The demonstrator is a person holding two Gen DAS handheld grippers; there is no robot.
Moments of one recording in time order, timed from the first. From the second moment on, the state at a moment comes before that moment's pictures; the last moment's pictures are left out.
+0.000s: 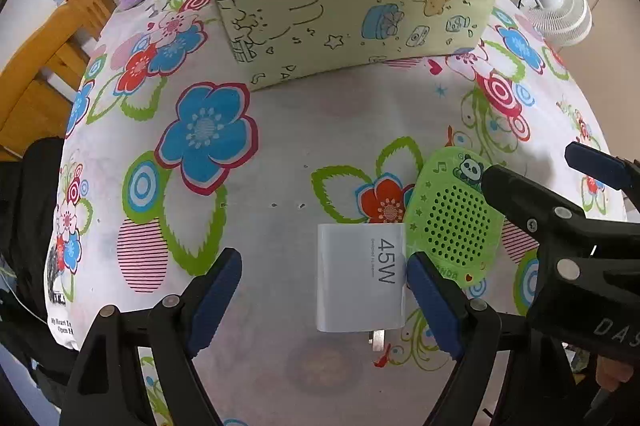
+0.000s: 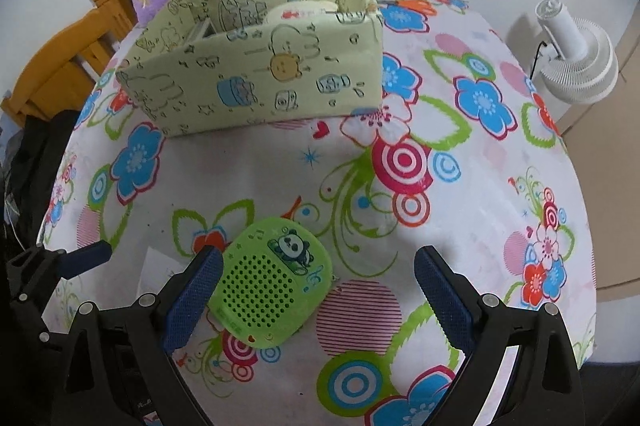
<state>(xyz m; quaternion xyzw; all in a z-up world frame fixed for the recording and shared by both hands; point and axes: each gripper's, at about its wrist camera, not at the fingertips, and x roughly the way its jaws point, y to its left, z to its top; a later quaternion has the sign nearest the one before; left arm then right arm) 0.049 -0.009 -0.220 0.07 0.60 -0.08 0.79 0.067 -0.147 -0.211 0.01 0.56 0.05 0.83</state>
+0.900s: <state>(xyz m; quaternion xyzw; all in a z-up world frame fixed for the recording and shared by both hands) 0.029 -0.021 -0.238 0.06 0.61 -0.09 0.79 0.070 -0.142 -0.235 -0.07 0.57 0.14 0.80</state>
